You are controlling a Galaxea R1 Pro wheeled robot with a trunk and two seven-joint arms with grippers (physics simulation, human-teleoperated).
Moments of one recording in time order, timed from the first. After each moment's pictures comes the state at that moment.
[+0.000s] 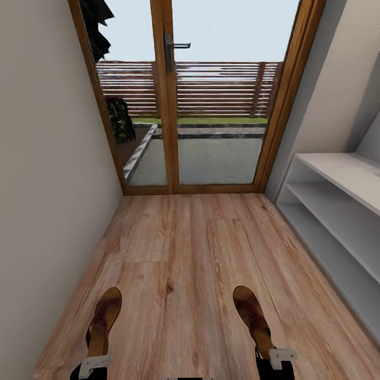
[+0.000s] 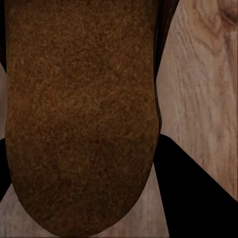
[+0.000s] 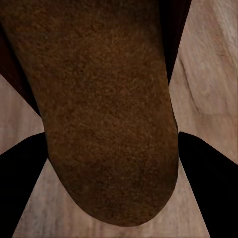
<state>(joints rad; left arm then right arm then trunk) -0.28 0.02 0.64 -0.36 -0.44 -0.46 -0.22 -0.42 -0.02 -0.10 -0.03 0.22 -0.66 -0.19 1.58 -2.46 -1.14</state>
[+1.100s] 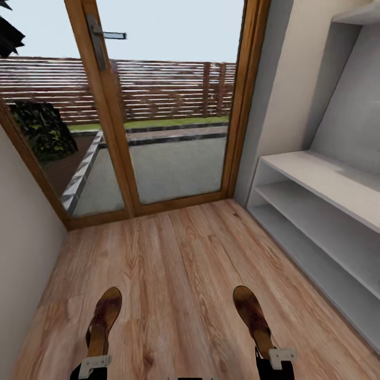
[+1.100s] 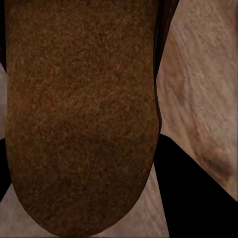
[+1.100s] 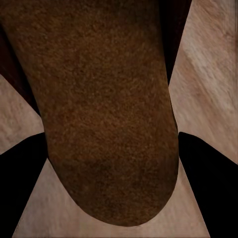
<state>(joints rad) -0.28 0.02 0.64 -0.36 -0.44 -0.46 -0.22 -0.42 -0.02 -0.10 -0.03 0.22 -0.66 -0.19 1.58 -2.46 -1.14</state>
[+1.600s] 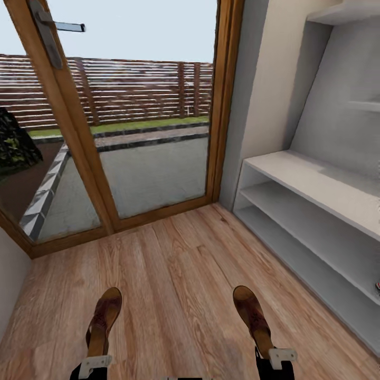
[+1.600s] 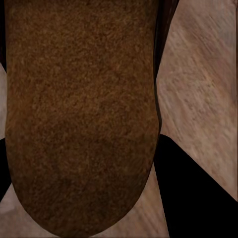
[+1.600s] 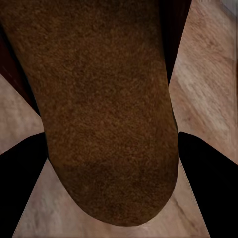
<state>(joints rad) -0.28 0.02 0.64 -0.36 -0.44 -0.46 -0.22 -0.42 -0.02 -0.10 -0.03 0.22 -0.66 -0.19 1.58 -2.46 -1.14</state>
